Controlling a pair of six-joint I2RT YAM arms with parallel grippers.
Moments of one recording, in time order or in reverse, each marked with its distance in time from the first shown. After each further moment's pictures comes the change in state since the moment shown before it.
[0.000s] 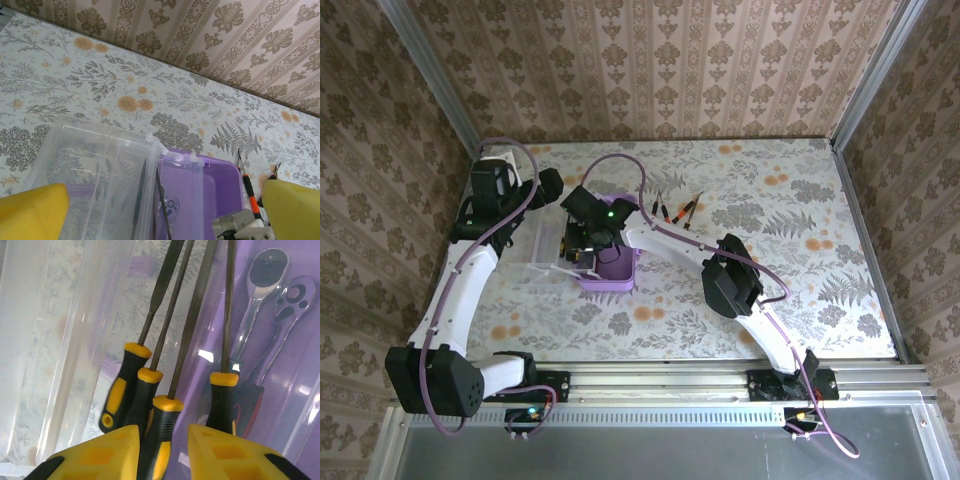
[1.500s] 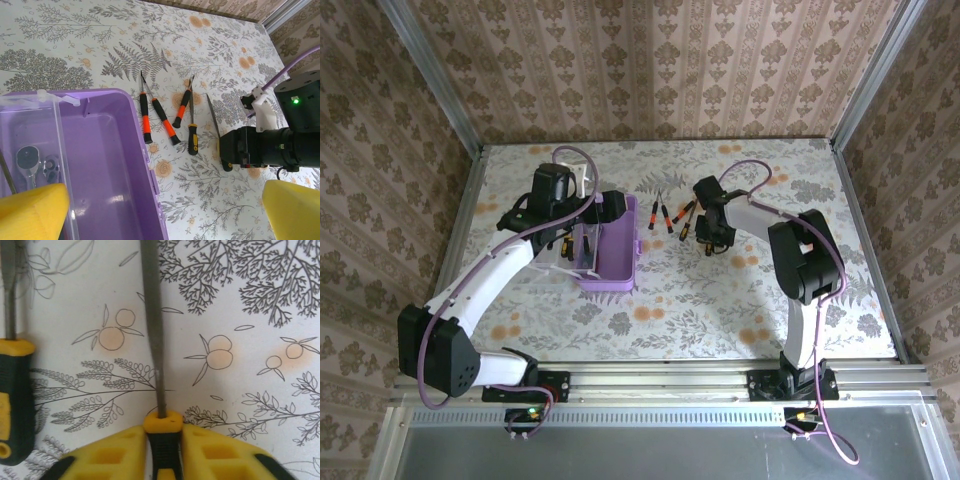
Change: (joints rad) left arm -0.319 0.132 0.000 0.038 0.160 0.000; right arm -0.568 -0.352 -0.832 0.117 0.117 -0.111
